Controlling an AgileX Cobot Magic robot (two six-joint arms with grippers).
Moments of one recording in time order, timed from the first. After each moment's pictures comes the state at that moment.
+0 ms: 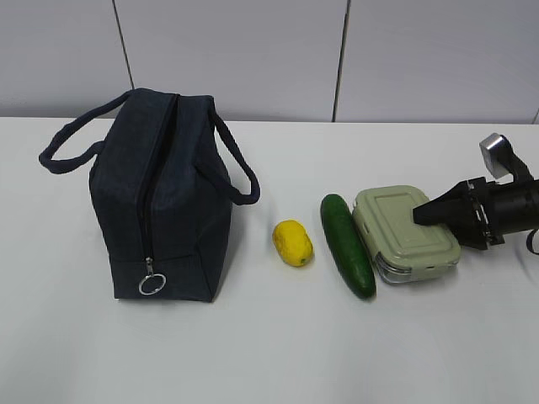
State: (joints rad) left arm -0.09 0.01 -0.51 -0.18 1.12 0.24; right arm -0.36 2.29 -1.31 1.20 1.21 -1.21
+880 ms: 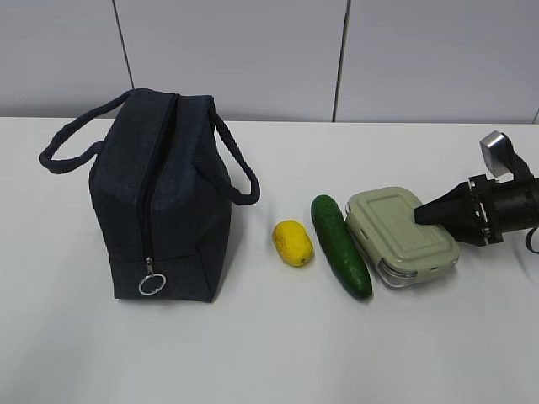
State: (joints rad) left arm -0.09 0.18 -0.55 -0.24 1.12 0.22; right arm -0.36 2.29 -1.31 1.21 1.23 -1.21
